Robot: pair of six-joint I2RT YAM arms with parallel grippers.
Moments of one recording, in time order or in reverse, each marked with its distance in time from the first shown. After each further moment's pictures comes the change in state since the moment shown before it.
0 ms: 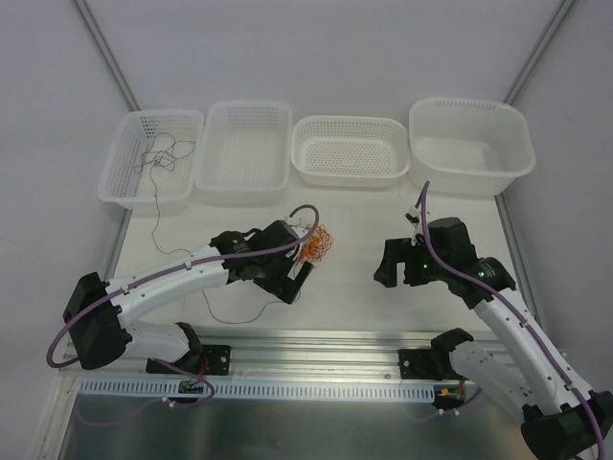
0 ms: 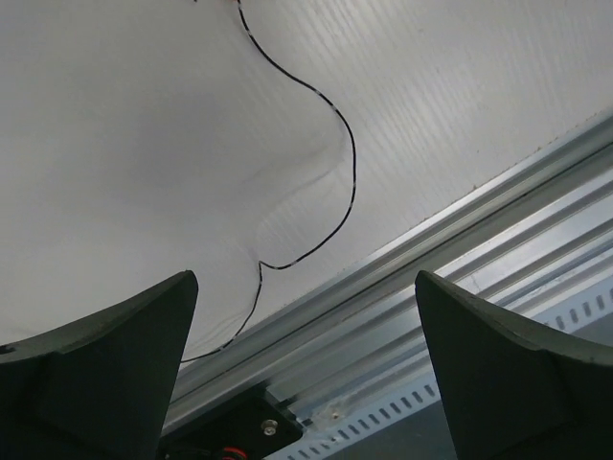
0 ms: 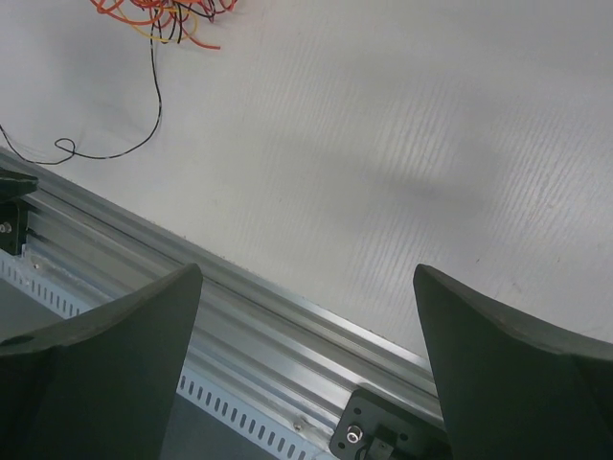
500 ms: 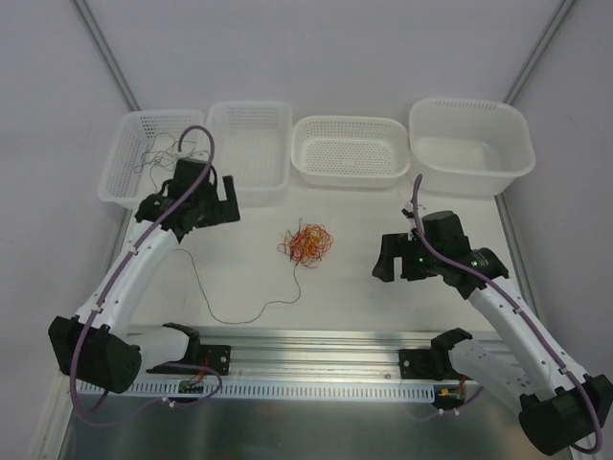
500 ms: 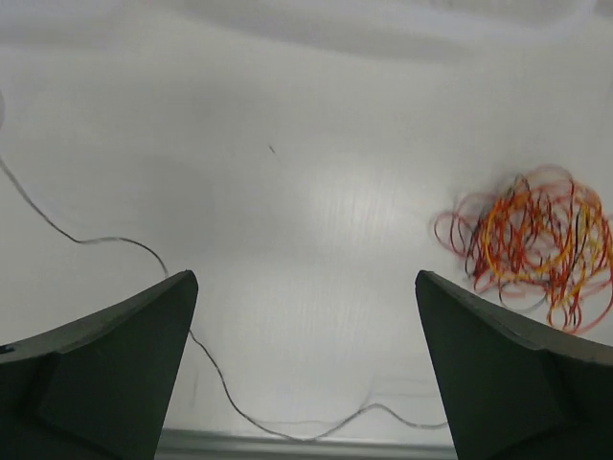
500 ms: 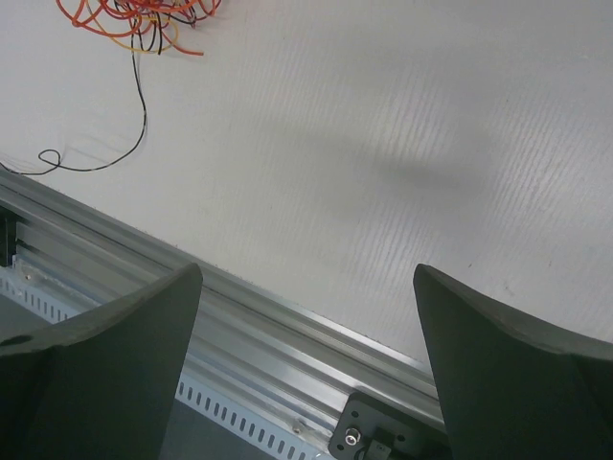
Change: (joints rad) left arm 0.699 -0.066 0.228 0.011 -0.135 0.010; right arm 0.000 0.086 0.030 0.009 0.023 0.003
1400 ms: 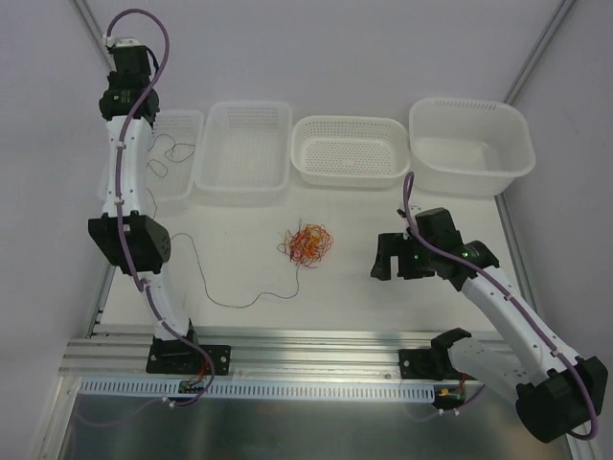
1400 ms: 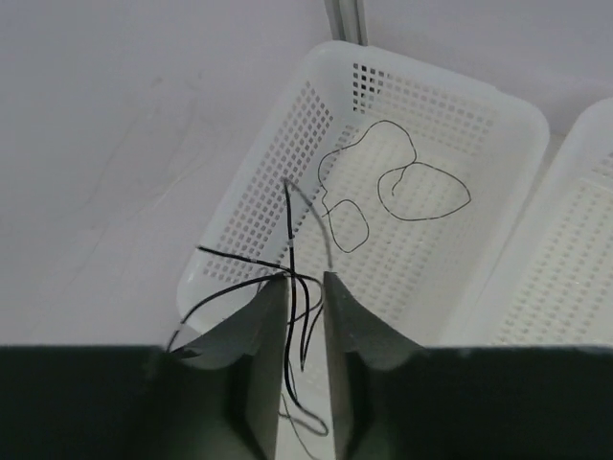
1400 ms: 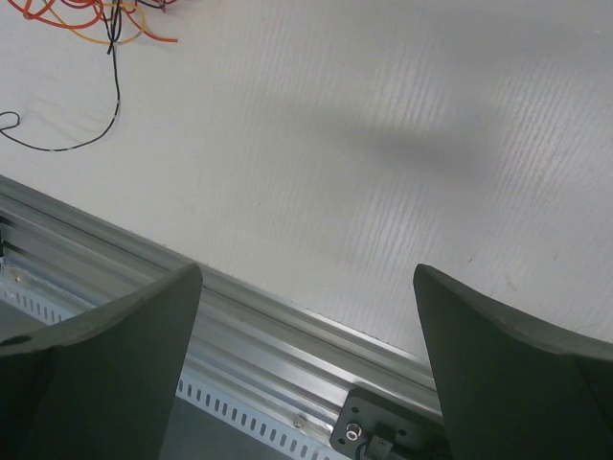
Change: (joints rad) left arm 0.323 0.721 1.067 -0.041 -0.275 0.333; right arm 0.000 0.063 0.001 0.005 0.005 0.011
